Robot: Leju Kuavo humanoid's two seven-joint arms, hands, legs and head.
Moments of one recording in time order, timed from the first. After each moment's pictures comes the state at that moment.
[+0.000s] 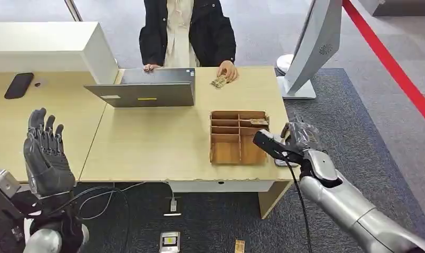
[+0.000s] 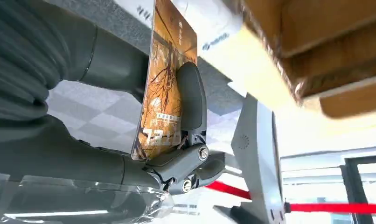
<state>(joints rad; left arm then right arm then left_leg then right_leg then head) -0.01 0.16 -0.49 -1.99 0.22 0.47 -0.27 -0.69 -0.46 0.87 -1.05 0.73 -0.16 0.51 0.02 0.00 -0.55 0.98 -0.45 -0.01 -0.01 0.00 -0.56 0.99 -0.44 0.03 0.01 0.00</state>
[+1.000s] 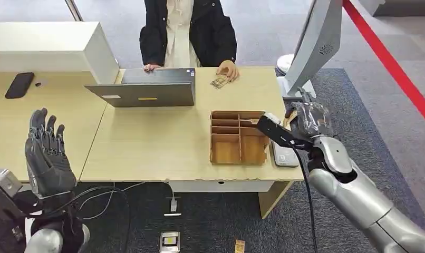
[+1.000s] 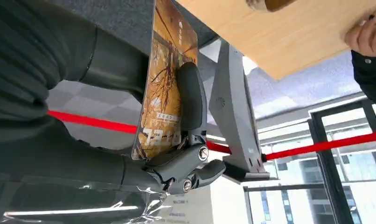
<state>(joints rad) -0.01 0.16 -0.49 -1.99 0.22 0.48 -0.26 -0.68 -0.51 0.77 -1.29 0.80 -0.09 0.52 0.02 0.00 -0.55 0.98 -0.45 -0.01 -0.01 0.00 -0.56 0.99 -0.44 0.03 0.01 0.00</state>
